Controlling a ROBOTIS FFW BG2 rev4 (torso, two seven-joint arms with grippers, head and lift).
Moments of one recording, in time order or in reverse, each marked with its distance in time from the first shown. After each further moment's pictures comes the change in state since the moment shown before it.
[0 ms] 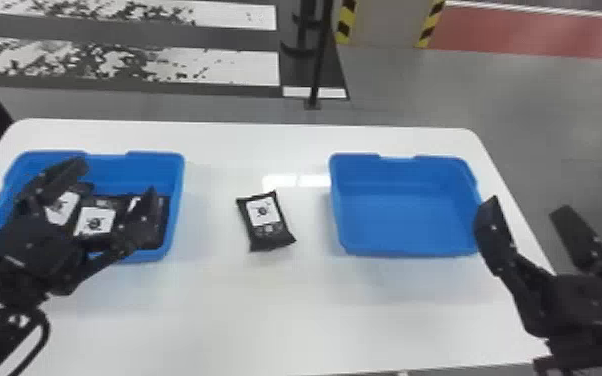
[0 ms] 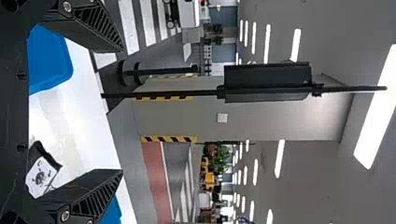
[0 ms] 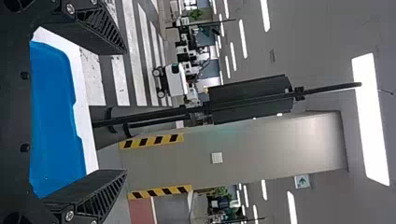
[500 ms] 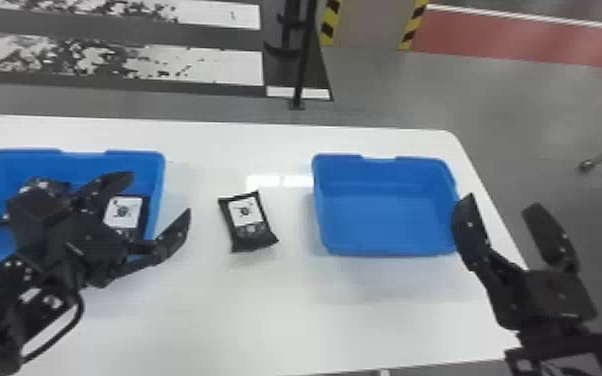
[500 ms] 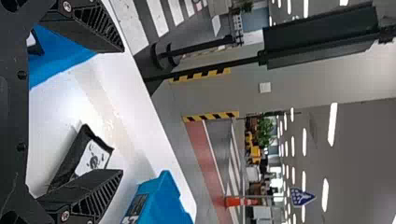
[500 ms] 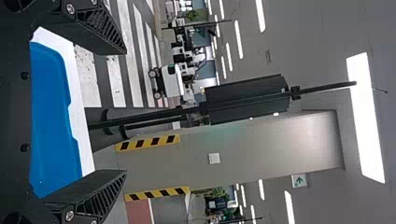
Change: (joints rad) left arm -0.166 0.000 -0.125 0.180 -0.239 0.085 -0.070; right arm -0.021 0.000 0.002 0.023 -0.009 -0.012 0.009
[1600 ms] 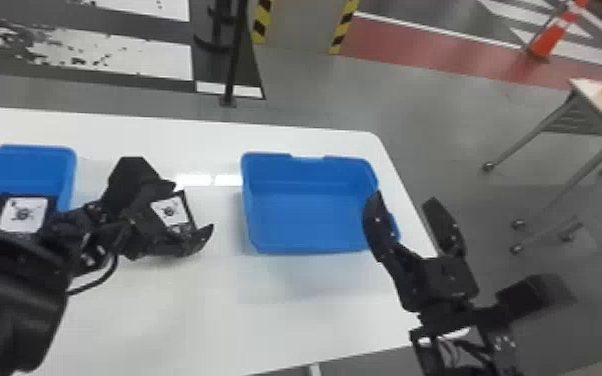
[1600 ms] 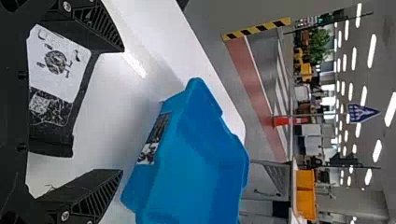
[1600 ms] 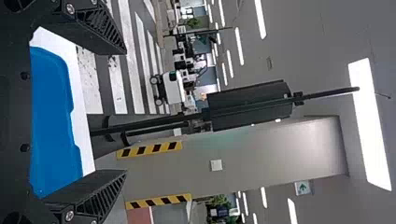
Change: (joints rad) left arm -0.467 0.003 -0.401 0.505 -0.060 0.160 -0.013; right arm -0.048 0.000 0.002 0.054 0.004 0.000 0.038
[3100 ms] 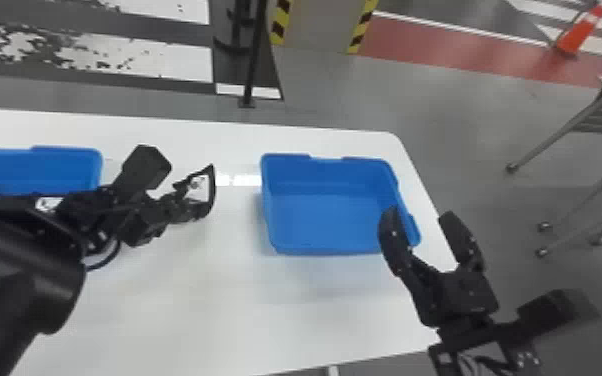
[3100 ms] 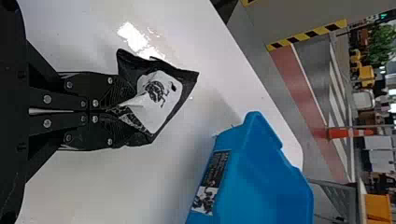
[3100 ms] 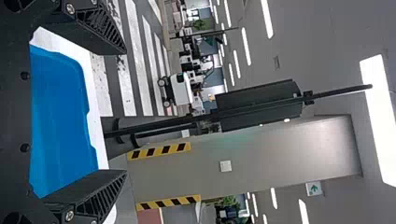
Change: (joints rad) left arm -0.071 0.001 0.033 0.046 -0.113 0.130 -0.041; right arm 0.026 0.000 0.002 0.015 -0.015 0.001 0.011
